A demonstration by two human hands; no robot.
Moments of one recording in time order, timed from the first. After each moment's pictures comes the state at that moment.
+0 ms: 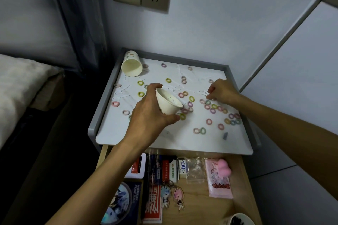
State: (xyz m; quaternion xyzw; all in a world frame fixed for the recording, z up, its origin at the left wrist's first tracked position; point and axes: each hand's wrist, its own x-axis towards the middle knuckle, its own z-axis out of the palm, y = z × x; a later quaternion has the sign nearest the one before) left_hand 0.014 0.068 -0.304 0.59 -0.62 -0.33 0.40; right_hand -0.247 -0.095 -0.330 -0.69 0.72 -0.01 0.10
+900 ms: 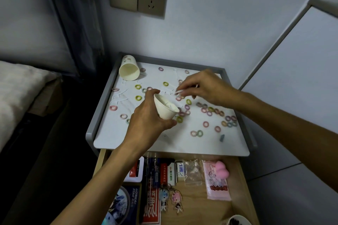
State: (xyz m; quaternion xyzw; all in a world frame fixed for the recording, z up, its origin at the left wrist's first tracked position) left_hand 0.010 0.067 -0.306 0.59 -0.63 -0.33 0.38; right_hand -0.178 -0.027 -0.244 -0.87 0.43 -0.13 0.20
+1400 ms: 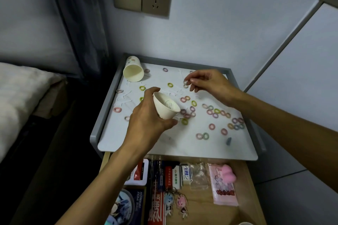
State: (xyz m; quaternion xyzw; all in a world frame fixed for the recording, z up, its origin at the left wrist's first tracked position) left_hand 0.018 0.064 -0.307 0.60 -0.62 -0.30 0.40; right_hand -0.194 -0.061 -0.277 -0.71 0.50 -0.28 0.41
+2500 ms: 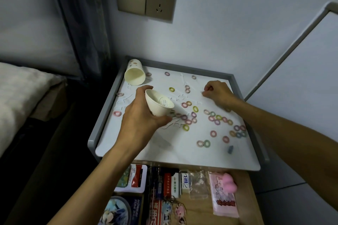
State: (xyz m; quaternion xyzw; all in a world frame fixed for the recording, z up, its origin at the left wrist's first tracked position) left_hand 0.031 0.050 -0.304 0.61 -0.58 -0.32 0.44; right_hand -0.244 -0.134 -0.341 -0.72 0.66 -0.14 0.17
